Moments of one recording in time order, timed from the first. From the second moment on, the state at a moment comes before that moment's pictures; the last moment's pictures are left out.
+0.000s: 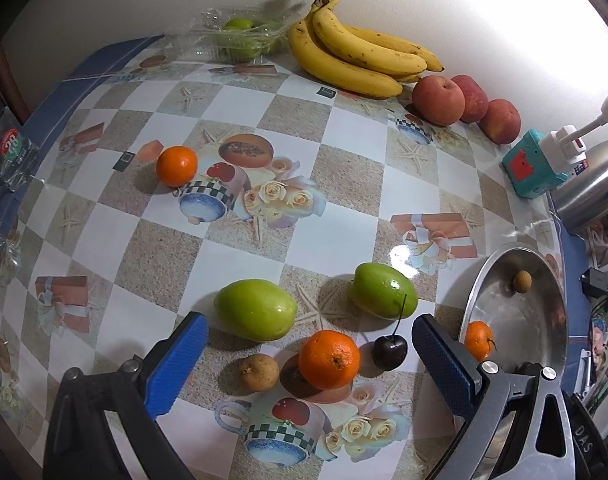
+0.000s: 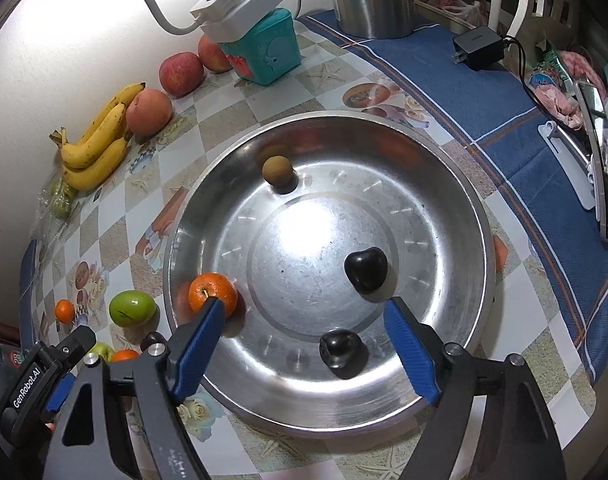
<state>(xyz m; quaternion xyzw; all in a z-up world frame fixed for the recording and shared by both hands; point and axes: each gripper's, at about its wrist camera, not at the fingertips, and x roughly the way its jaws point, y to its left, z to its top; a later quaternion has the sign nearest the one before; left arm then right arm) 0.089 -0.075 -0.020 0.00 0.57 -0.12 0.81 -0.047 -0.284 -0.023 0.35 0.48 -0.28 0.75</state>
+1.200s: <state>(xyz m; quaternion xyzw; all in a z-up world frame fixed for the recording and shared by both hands) 0.112 -0.020 0.015 0.09 0.49 -0.07 0.86 -0.024 -0.249 -0.020 0.29 0.51 -0.25 0.77</state>
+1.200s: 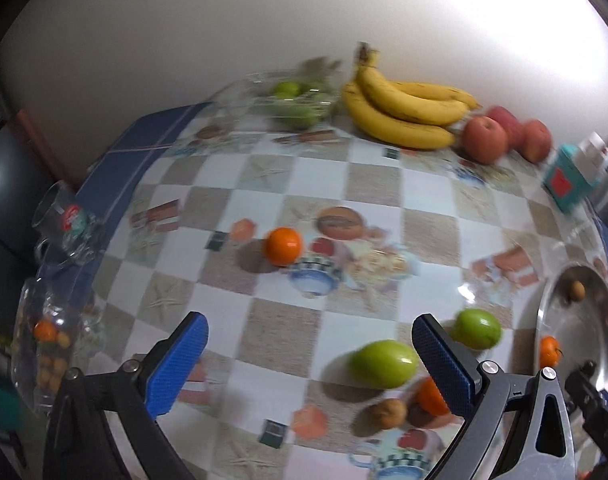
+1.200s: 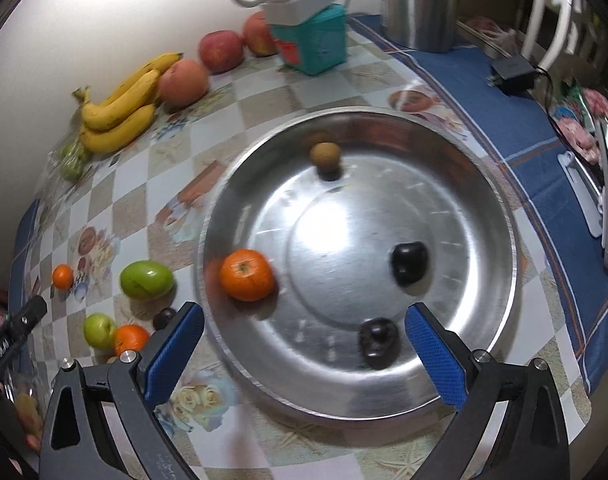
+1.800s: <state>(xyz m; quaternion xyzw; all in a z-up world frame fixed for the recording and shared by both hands) 0.133 0.056 0.006 -0.02 0.52 -0.01 0.85 0.024 -0.166 -0.025 0.28 0.52 -0.14 0.79</state>
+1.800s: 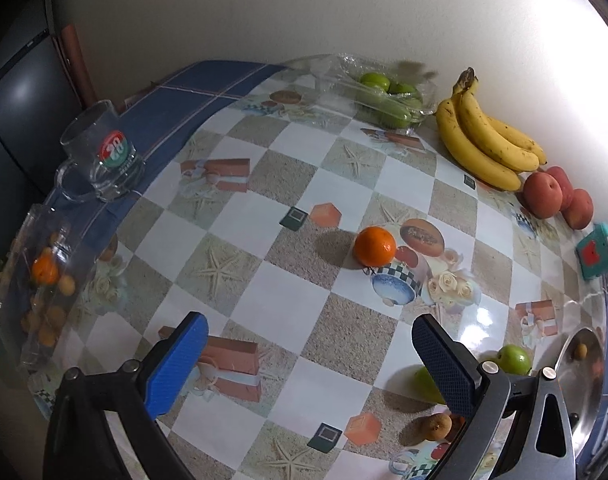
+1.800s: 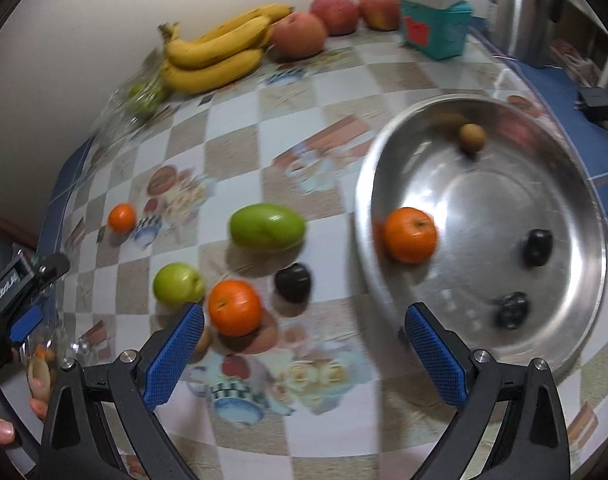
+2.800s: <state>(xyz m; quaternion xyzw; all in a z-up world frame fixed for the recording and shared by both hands) 0.140 0.017 -0.046 -0.09 0.62 -0.07 0.78 0.046 -0.171 -0.051 0.38 0.49 -0.11 0.78</state>
